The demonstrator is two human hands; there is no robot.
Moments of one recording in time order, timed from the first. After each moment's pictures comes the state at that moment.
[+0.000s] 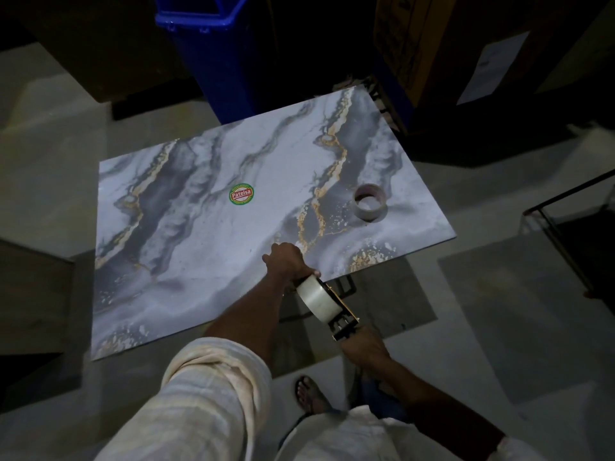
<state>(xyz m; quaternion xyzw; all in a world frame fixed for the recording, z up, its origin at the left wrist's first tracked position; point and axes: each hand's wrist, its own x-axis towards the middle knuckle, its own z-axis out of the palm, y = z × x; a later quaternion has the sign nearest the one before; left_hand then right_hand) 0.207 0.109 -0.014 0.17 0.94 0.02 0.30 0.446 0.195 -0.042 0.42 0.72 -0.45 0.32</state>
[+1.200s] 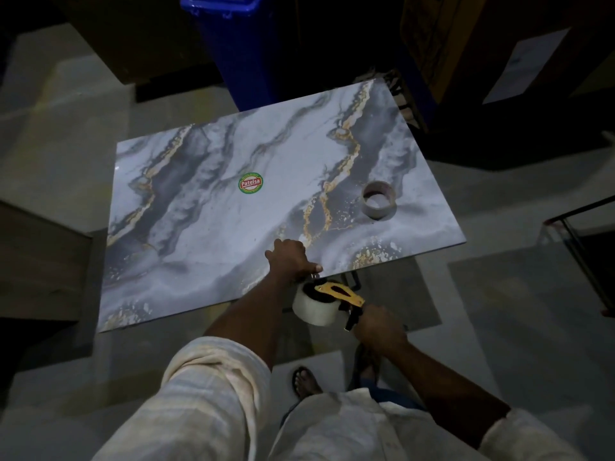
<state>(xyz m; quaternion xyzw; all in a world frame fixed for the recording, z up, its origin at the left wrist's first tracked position) 0.222 0.105 -0.014 0.15 0.95 0.05 0.27 0.429 0.239 -0.009 0.31 0.85 -0.30 0.30</state>
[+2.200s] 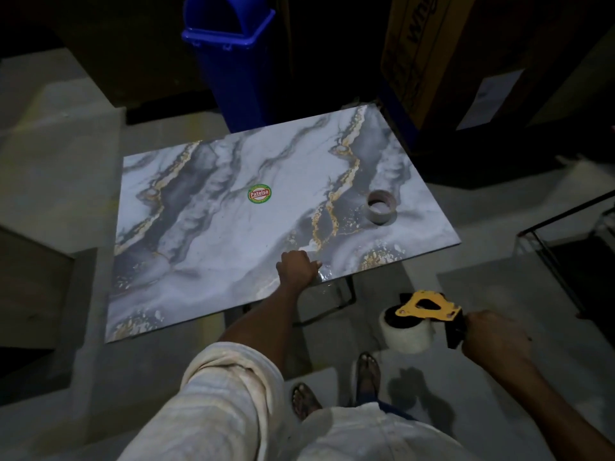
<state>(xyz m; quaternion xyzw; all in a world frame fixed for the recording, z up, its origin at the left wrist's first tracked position) 0.241 0.080 -0.019 0.12 0.96 0.12 0.21 0.533 0.310 0.089 0.31 0.91 0.07 0.26</state>
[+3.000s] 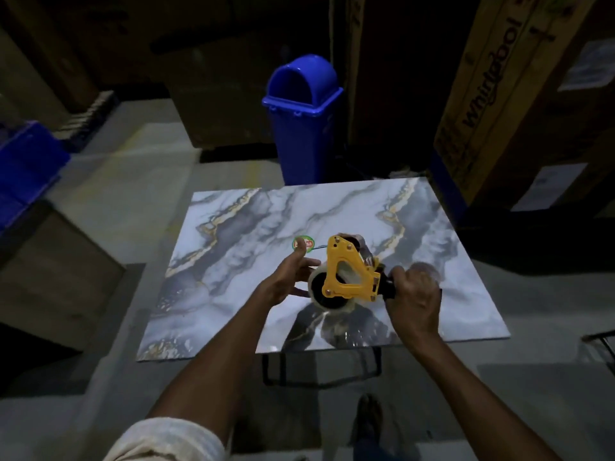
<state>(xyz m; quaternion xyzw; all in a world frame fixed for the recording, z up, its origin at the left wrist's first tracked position) 0.152 0.007 0.093 -0.02 0.69 0.61 0.39 0.306 0.234 0.119 0.17 0.97 -0.04 -0.18</state>
